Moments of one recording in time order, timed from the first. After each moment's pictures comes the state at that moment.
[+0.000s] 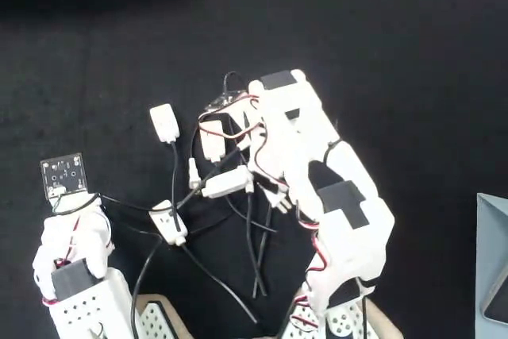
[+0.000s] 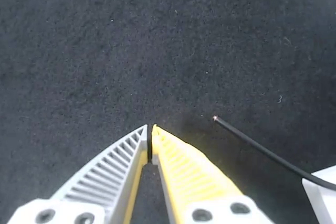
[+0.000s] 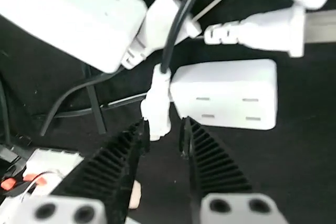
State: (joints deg) left arm -30.6 -104.1 95.7 65.2 -13.3; right arm -18.8 19.4 4.4 94.0 35.2
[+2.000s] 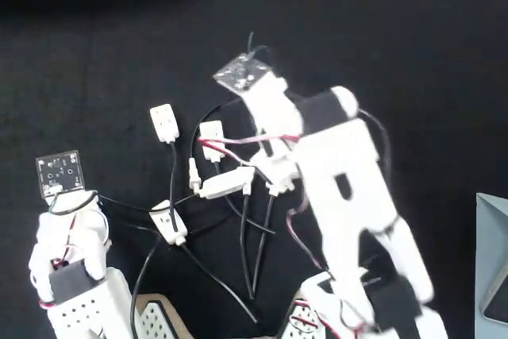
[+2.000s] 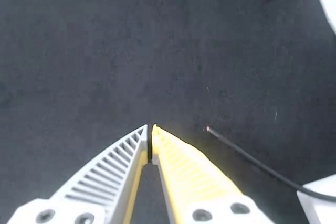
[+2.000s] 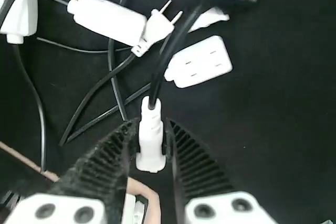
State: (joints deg) left arm -30.6 -104.1 90.4 65.2 -13.5; right arm -20.8 -22.5 14.3 96.3 21.5
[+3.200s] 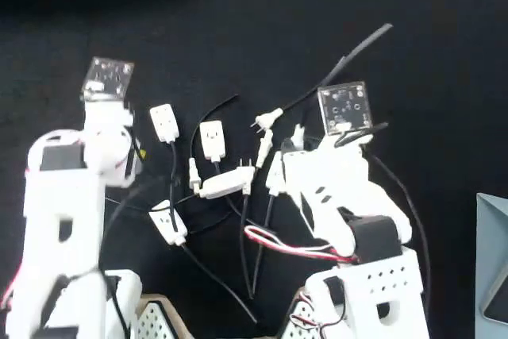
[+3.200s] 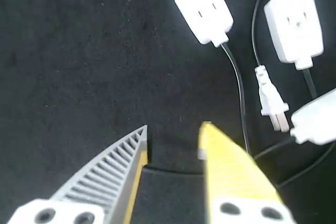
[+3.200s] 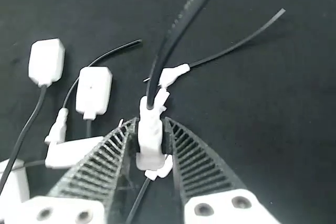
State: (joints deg) left arm -8.9 -33.3 36.0 72.0 -13.4; right arm -12.0 -67.8 57.1 60.1 -4.1
